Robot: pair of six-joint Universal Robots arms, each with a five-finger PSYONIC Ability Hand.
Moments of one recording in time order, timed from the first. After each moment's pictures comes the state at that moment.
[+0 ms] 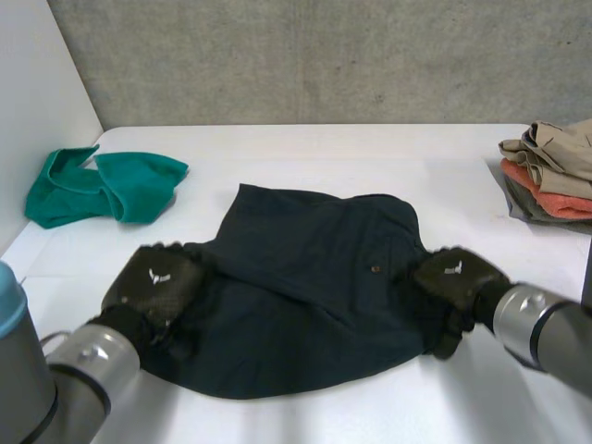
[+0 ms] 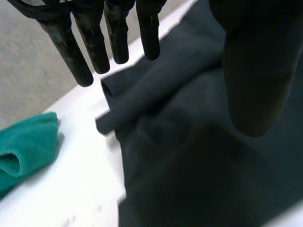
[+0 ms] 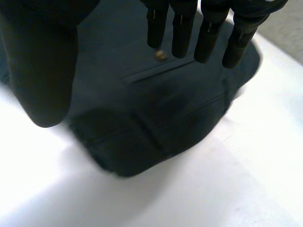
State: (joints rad) left arm 4.23 -1.59 -1.99 3.22 -1.59 3.50; right arm 1.84 -1.33 1.76 0.21 1.25 2.59; left_hand 0.36 0.36 0.36 0.36 0.19; right_hand 0.35 0.34 0.35 0.35 0.18
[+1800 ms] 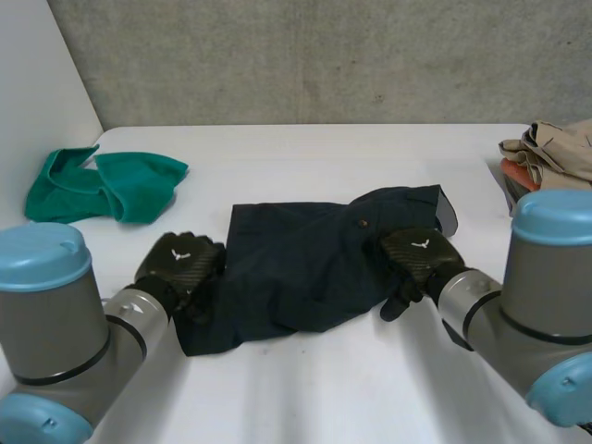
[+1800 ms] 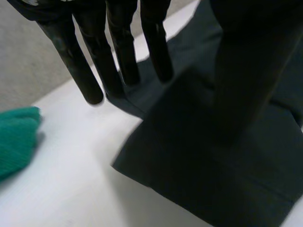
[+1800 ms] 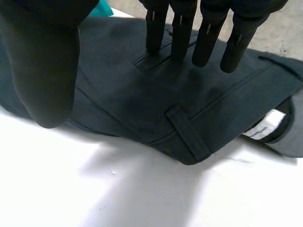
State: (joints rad) left arm 4.28 -1.87 -1.83 3.34 -1.51 3.44; right arm 2.01 -1.17 1.65 -0.06 1.40 2.97; left_hand 0.64 0.61 0.60 0.61 0.43; right_hand 0.39 0.37 0.40 0.40 0.24
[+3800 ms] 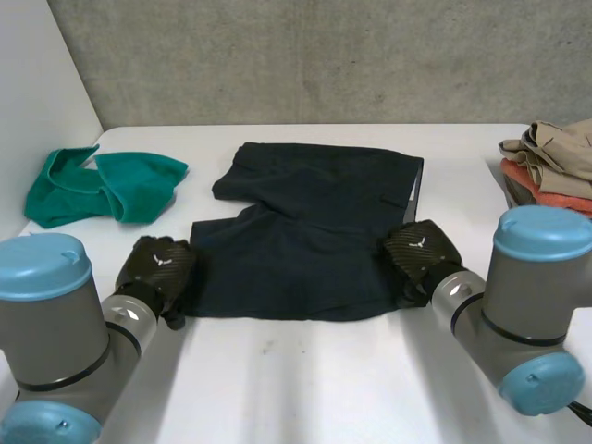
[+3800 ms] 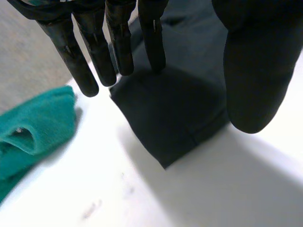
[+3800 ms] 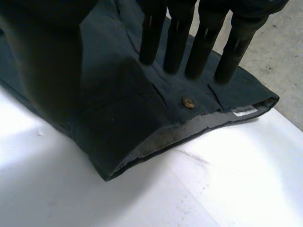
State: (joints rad) left arm 4.30 -1.89 -1.87 3.39 -1.64 3.59; right arm 2.00 -1.06 1.64 -0.22 1.46 2.72; left_hand 0.49 0.49 0.49 0.49 0.32; right_hand 0.61 0.61 0.61 0.61 0.43
